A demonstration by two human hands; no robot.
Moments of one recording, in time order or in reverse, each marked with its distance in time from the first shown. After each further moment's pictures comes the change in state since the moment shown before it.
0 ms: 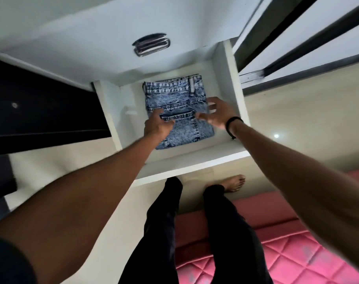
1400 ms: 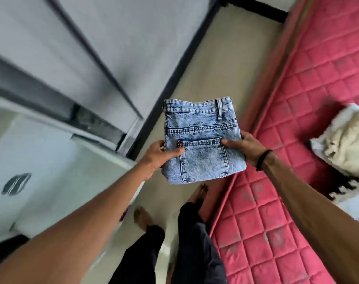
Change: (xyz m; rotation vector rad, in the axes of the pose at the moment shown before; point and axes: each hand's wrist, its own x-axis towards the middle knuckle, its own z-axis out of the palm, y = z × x) left_hand -0.255 0.202 0.201 0.214 -0.631 0.433; right_hand -0.355 0.298 -0.201 1.173 0.395 -0.057
